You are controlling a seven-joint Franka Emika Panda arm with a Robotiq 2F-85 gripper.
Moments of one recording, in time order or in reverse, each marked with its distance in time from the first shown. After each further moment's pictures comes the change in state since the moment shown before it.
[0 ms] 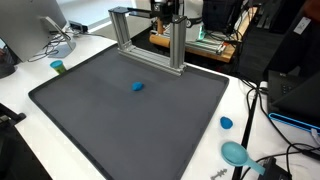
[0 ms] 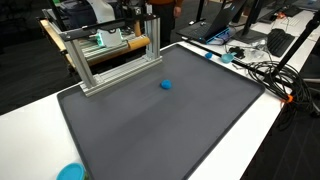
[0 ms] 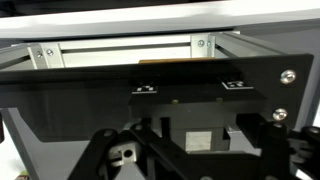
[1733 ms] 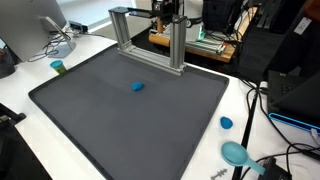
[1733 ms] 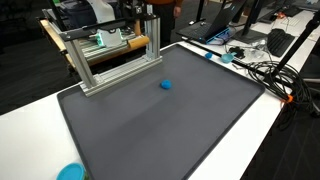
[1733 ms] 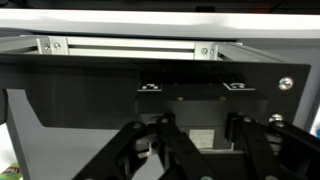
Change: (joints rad) arm -0.013 0.036 0.019 0.059 -0.007 -0.071 -0.085
